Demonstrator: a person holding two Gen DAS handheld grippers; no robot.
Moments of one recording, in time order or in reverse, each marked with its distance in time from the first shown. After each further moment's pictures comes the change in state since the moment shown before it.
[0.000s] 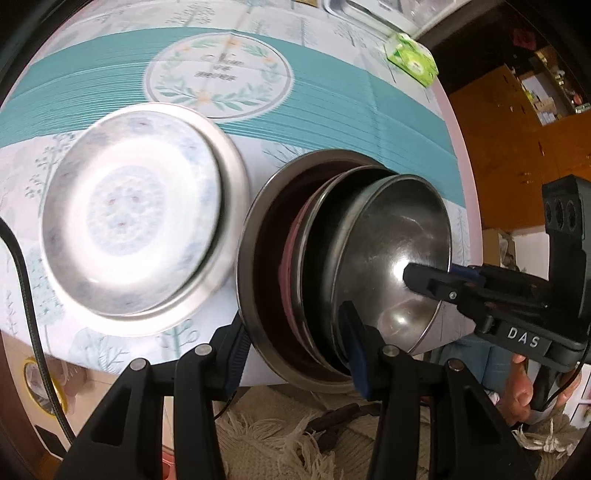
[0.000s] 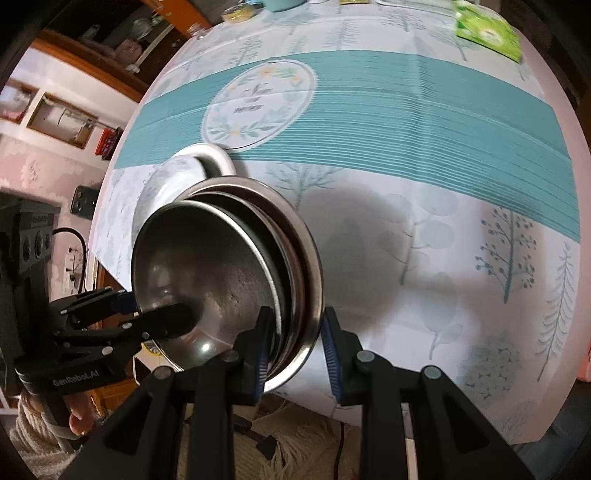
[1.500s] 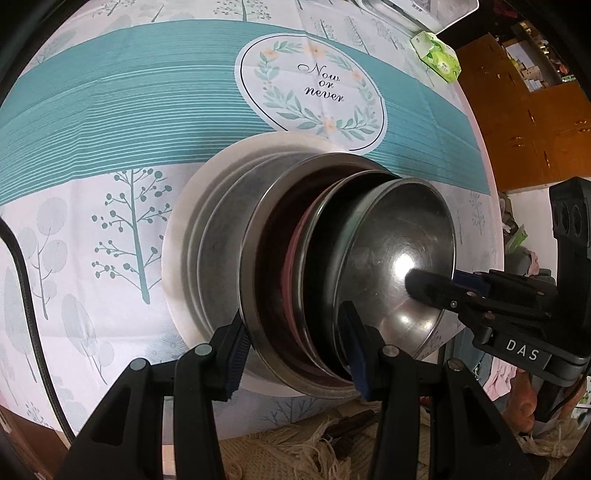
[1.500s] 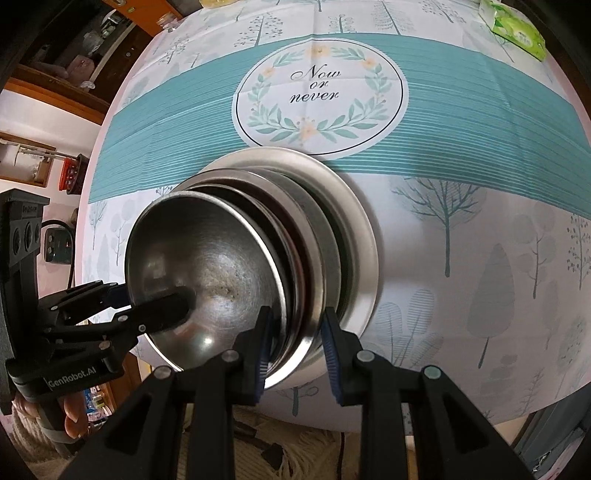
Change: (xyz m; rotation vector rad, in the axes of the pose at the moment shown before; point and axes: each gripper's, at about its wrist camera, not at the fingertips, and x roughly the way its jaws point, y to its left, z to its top) left arm -0.012 0.159 0.084 0.142 0.130 -0.033; right arm 0.089 0.140 0.069 0.203 0.026 -0.105
